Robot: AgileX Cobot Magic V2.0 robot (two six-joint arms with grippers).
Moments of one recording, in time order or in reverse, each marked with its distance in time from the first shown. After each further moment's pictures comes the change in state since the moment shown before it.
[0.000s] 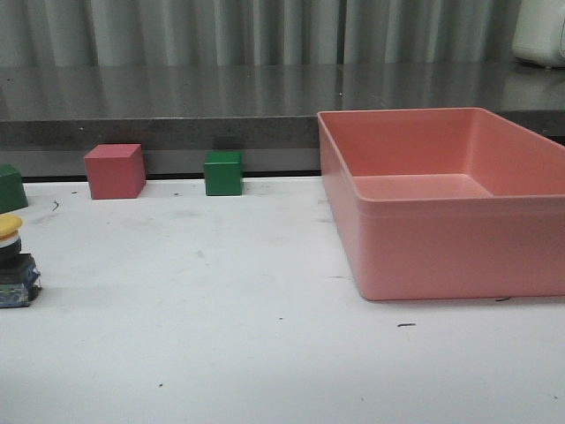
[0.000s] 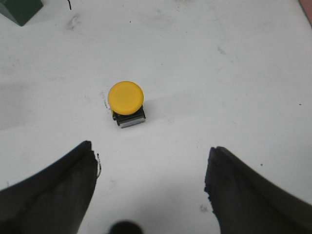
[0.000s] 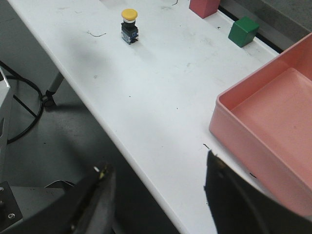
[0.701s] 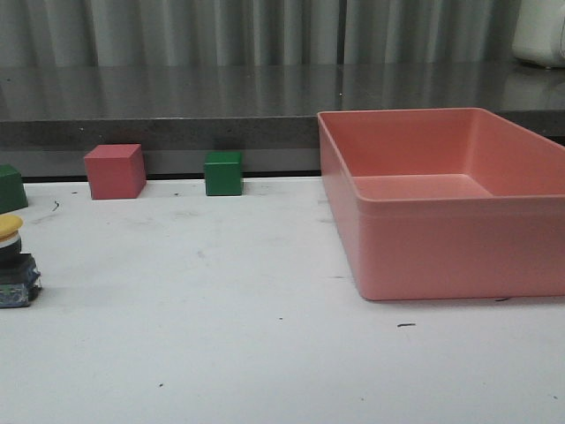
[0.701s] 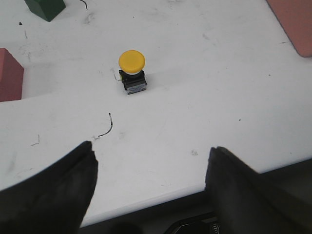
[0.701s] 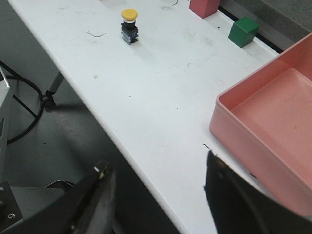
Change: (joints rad) left arm 0.000 -0.383 -0.025 0.015 0.338 0.002; right arm 0.000 0.000 0.000 0.000 0.000 0.000
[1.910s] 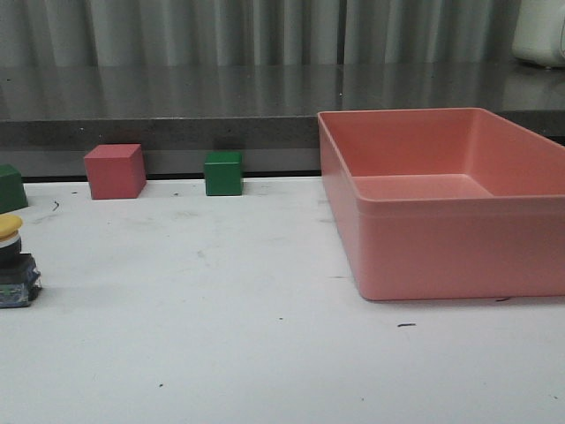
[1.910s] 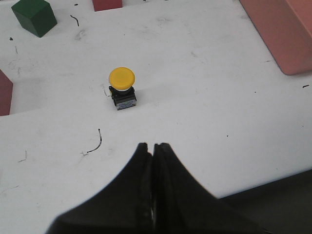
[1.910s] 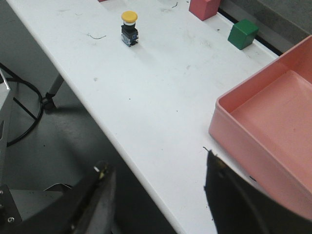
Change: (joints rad) left arm 0.000 0.000 0.000 -0.038 -0.053 0.000; right arm 0.000 0.000 0.000 0.000 -0.017 0.000
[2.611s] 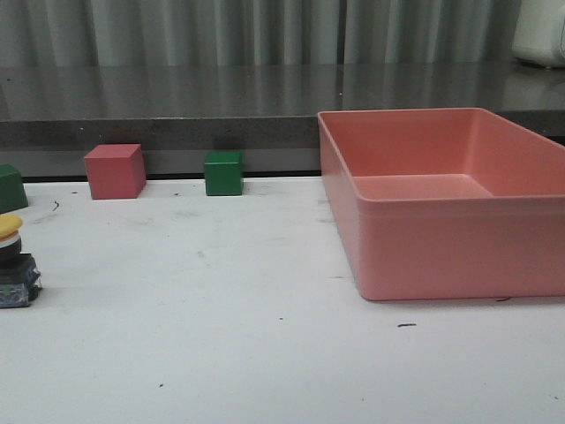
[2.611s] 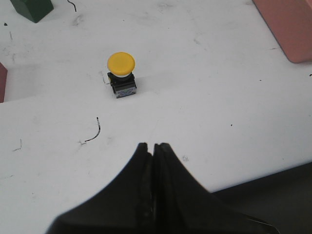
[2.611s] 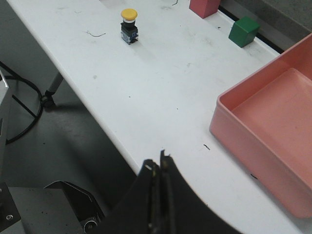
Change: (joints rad) left arm 0.000 -0.050 0.091 -0.002 -0.024 0.001; right arm 0.000 0.000 0.018 0.000 -0.003 0.000
